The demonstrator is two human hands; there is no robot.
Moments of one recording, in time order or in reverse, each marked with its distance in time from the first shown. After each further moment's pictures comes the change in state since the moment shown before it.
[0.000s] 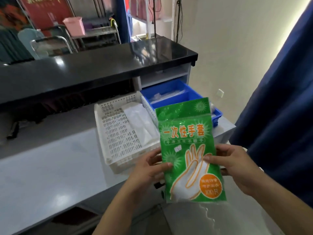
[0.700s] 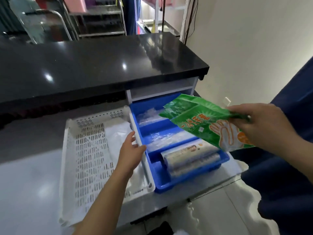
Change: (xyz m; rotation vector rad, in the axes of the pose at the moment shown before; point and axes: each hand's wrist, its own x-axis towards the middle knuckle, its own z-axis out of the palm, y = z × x) left_hand 0.228 0.065 -0.023 0.275 0.543 -0.030; right_hand 0.216 -0.160 -0.101 -1.087 0.253 -0.673
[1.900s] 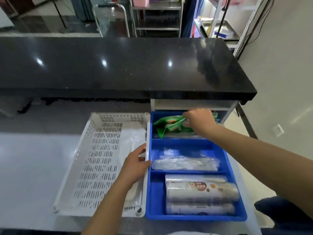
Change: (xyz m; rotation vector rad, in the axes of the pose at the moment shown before) left_hand 0.025 -0.005 0.018 -0.015 0.139 -0.138; right_hand 0.213 -0.005 0.205 -0.330 -0.275 -0.575
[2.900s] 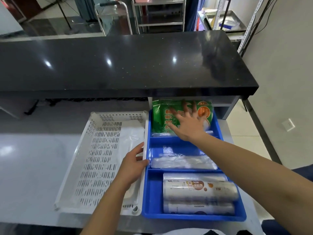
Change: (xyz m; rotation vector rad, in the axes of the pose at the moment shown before) left_hand 0.001 -0.004 0.007 0.025 0.044 -0.017; right_hand 0.004 -0.024 0.062 0.234 -0.154 0.237
